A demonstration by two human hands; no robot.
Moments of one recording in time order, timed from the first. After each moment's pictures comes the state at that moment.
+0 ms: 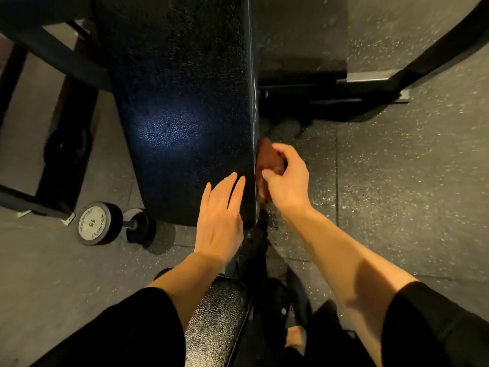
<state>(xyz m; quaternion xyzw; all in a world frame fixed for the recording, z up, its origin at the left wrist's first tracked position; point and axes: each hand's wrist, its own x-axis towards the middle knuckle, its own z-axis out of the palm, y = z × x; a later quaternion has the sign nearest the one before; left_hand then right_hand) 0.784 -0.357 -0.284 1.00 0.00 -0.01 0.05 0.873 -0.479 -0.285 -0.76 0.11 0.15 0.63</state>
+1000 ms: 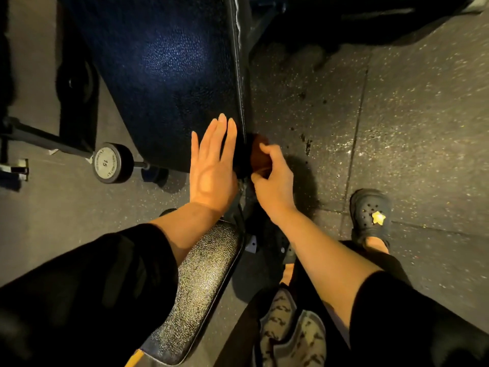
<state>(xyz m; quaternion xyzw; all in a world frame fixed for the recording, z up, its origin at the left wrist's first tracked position) 0.787 -0.376 -0.294 1.00 0.04 -0.03 0.00 0.801 -0.494 -0.333 -0.70 0.08 0.28 0.65</state>
